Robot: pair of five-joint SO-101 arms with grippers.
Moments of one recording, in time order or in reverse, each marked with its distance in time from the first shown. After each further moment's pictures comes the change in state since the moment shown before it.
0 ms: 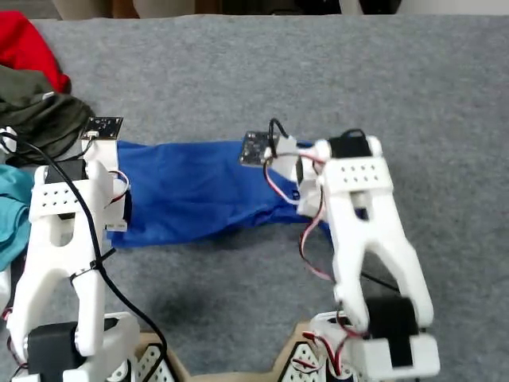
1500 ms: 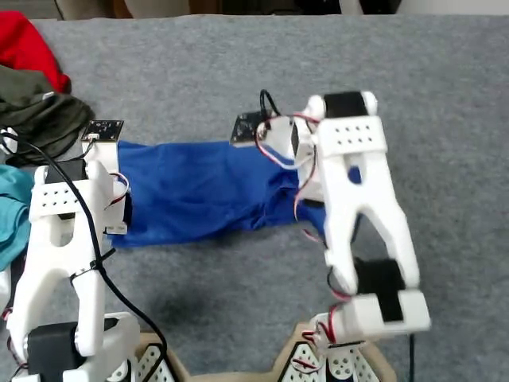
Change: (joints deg) left arm 0.0 0.0 0.0 2.0 0.0; right arm -0.7 8.9 -19.2 20.0 2.4
